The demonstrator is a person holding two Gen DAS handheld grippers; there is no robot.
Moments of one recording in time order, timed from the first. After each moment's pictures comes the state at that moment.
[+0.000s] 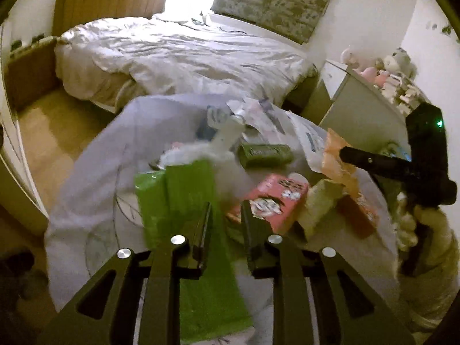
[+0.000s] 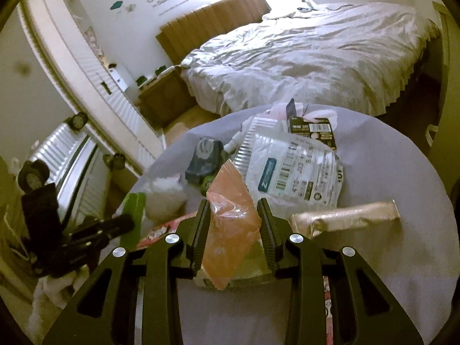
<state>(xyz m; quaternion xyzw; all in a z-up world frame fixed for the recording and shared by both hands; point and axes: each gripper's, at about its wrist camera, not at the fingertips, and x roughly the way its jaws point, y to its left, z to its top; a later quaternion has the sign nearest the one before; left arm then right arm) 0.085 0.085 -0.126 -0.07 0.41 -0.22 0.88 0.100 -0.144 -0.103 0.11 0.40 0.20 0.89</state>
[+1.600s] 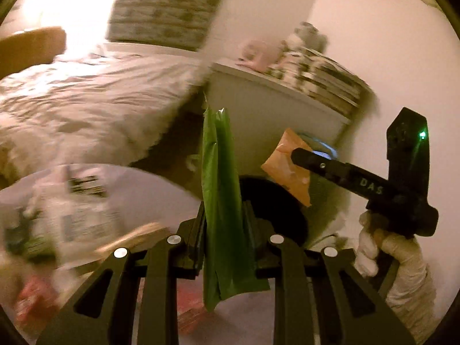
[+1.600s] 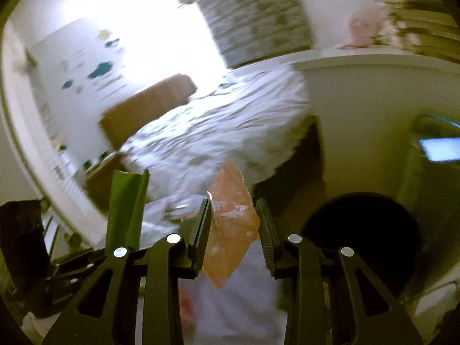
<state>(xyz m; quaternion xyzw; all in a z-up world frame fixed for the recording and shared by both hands) 0.058 -0.189 -0.042 -0.02 0.33 -0.42 0.85 -0.017 -0.375 -0.025 0.17 0.24 -0.02 0.96</state>
